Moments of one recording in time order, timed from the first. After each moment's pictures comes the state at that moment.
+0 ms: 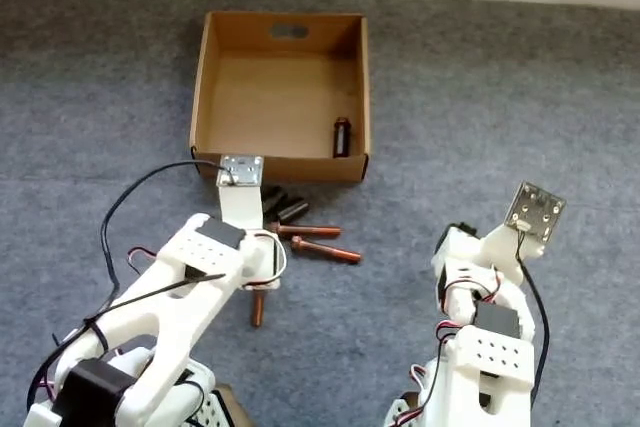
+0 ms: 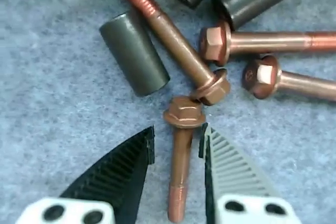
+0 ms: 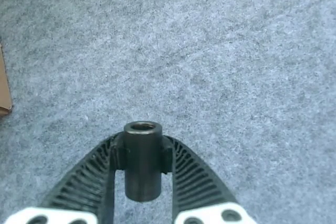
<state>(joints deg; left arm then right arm) 17.3 -22.9 60.2 50.8 25.5 8.4 -64.5 85.4 29.8 -12.9</state>
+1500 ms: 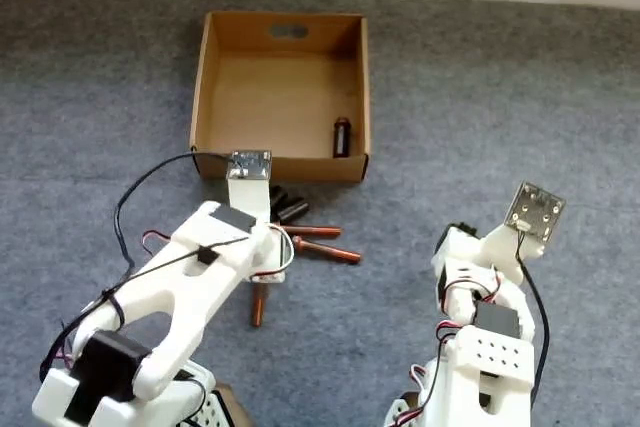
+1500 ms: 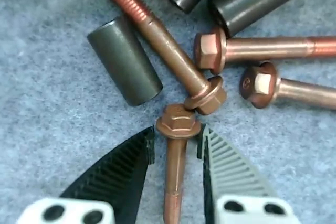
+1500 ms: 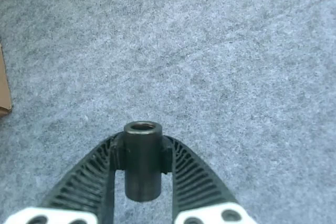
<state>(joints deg) 18.2 -10.3 53.0 52.4 25.6 8.4 -64.5 85.4 29.8 -12.9</state>
